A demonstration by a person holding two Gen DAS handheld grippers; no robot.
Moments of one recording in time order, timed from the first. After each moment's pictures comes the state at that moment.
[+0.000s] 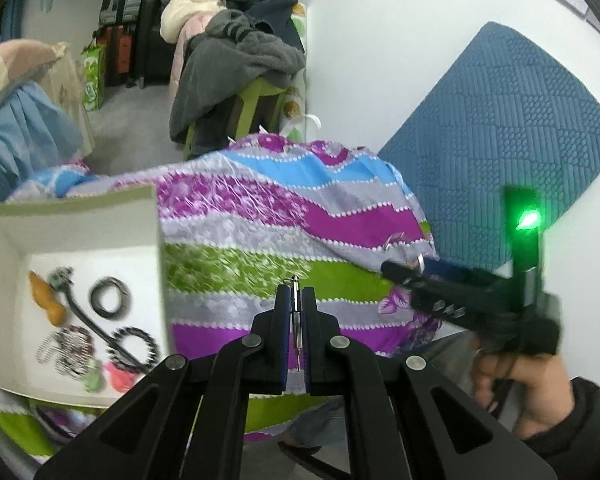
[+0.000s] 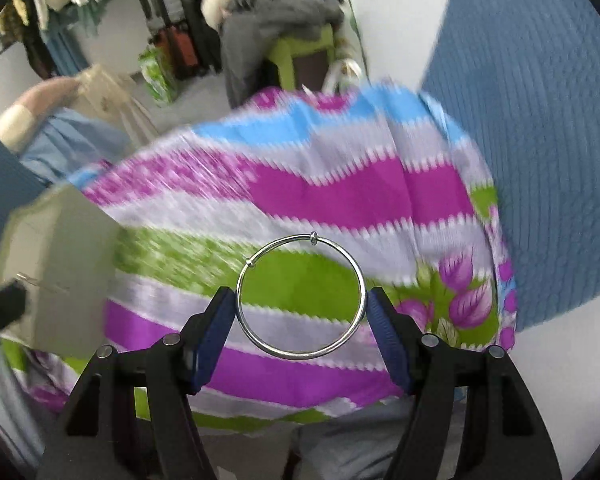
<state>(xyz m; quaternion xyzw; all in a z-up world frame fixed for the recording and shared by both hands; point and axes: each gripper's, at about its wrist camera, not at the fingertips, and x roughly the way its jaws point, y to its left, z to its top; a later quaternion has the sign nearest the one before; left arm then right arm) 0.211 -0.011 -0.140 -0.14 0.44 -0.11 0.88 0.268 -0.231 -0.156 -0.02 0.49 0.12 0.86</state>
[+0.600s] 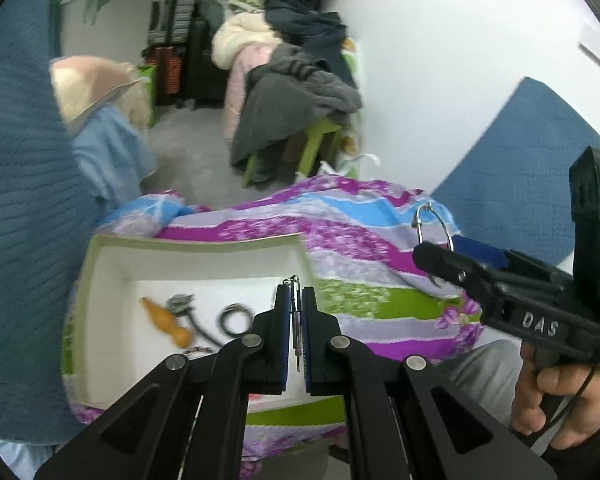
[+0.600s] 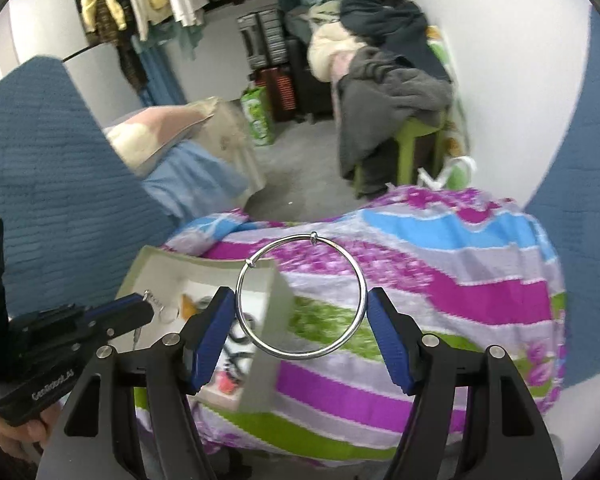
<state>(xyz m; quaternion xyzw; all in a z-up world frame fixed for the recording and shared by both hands) 0.180 0.118 -0.100 -0.14 0.42 -0.04 0.89 0.236 -0.073 -0.085 -0.02 0.43 0.26 0.86</state>
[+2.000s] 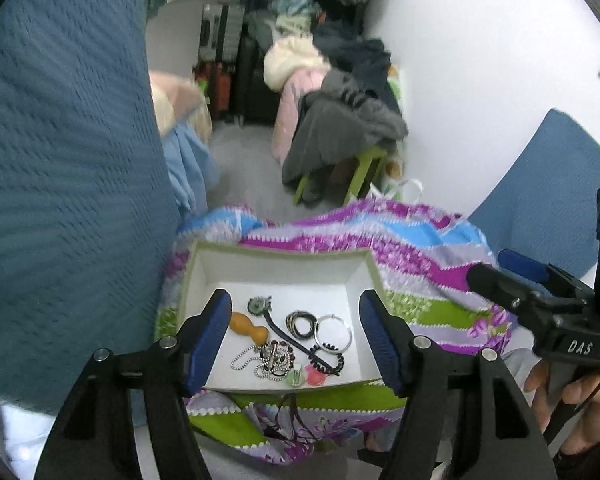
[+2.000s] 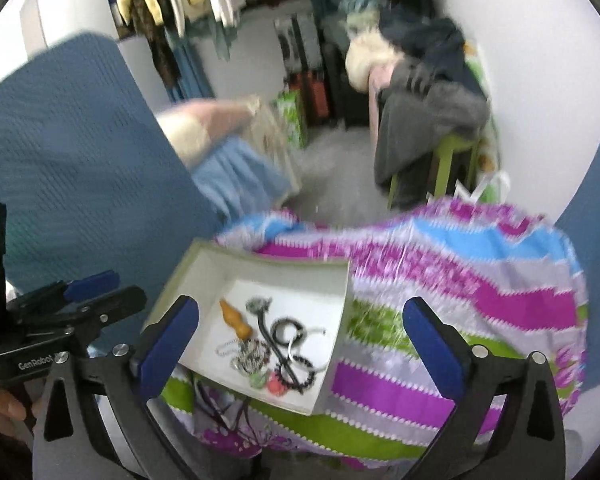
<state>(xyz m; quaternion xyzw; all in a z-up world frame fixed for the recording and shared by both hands) 0.120 0.168 -0.052 -0.13 0.39 0.03 0.91 0.190 -0.048 -0.039 -0.02 0.39 0.29 0.88</state>
